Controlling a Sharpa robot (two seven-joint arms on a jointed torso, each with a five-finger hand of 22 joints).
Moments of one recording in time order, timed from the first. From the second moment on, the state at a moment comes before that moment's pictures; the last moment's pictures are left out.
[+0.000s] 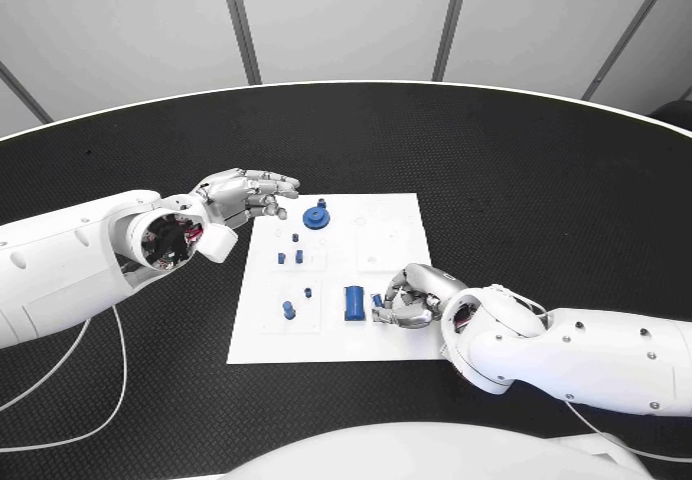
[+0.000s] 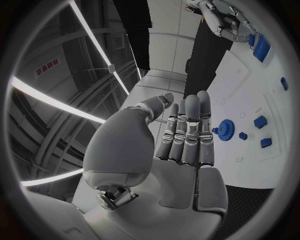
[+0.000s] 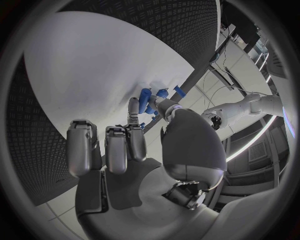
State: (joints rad) left arm 1.28 -0.78 -0.12 1.34 0.04 0.05 0.05; left_hand 1.31 -0.15 0.54 -0.06 0.21 0.85 0.19 0.48 0.18 0.96 0.11 0.56 0.12 1.06 0.04 1.15 0.37 0.18 0.91 0.13 0.96 0.47; right arm 0.98 -0.88 -0.12 1.82 -1.38 -0.54 -0.57; right_hand 1.05 -0.20 0.55 0.09 0.37 1.05 0.03 0.46 0.62 1.47 -0.03 1.46 1.31 1.47 -0.09 1.57 1.31 0.02 1.46 0.01 1.46 1.31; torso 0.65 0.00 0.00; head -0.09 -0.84
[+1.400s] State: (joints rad) left arm 1.28 -0.78 -0.12 1.33 0.04 0.06 0.05; left_hand 1.31 -0.15 0.54 -0.06 0.21 0.85 0.19 0.48 0.18 0.96 0.11 0.56 0.12 1.06 0.04 1.15 0.37 0.18 0.91 0.13 0.96 0.47; right arm 0.98 -0.88 -0.12 1.82 -1.38 -0.54 -0.57; right_hand 0.95 -0.20 0.50 0.18 0.32 1.06 0.02 0.50 0.66 1.47 -0.04 1.47 1.31 1.47 -0.10 1.57 1.31 0.02 1.47 0.00 1.48 1.31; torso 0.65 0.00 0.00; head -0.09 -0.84
